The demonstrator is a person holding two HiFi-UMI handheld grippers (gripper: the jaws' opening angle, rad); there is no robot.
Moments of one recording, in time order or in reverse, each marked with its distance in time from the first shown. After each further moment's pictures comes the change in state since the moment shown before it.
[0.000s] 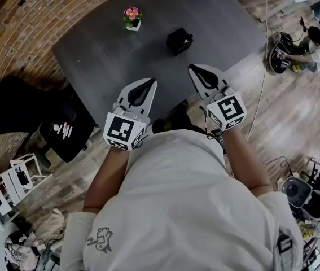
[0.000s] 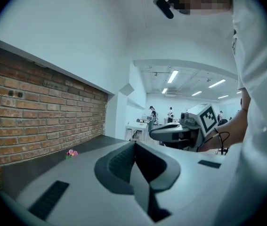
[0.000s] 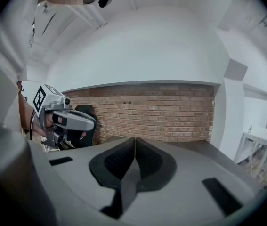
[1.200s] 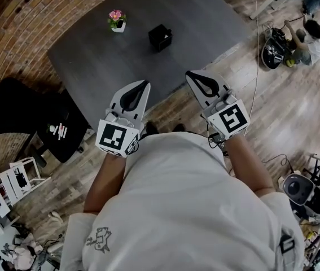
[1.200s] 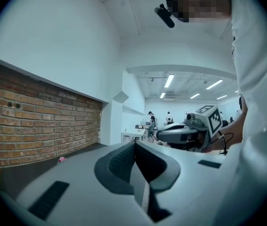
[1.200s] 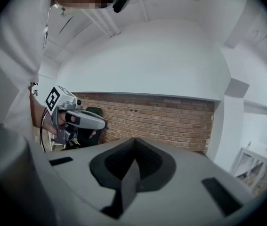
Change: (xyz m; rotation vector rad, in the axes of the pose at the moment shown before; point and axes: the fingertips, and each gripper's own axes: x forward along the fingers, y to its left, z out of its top) left arm -0.011 -0.097 0.039 0.032 -0.078 0.005; right arm -0.118 0.016 0.041 -0.113 -0.079 0.065
